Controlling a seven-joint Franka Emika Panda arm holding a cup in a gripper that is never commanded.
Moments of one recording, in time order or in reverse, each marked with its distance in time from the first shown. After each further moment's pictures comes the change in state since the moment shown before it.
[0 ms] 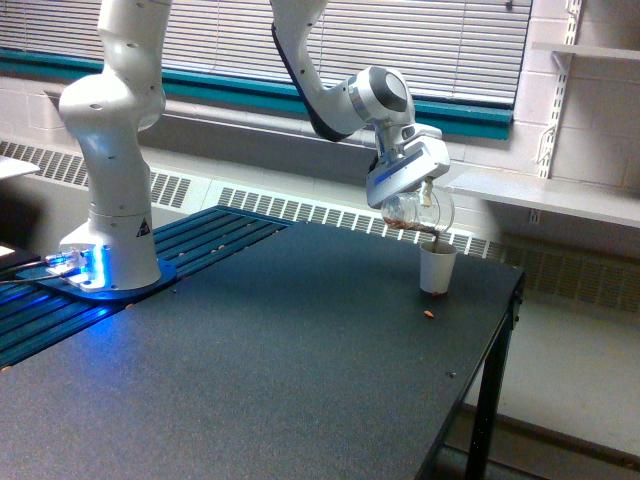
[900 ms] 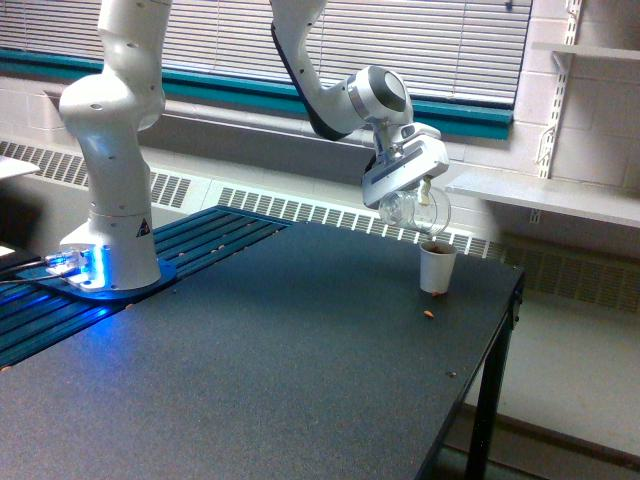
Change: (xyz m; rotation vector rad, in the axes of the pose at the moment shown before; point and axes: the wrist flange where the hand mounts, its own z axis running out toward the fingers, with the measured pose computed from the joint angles) arm -0.003 -0.001 -0.001 -0.039 -0.012 -0.055
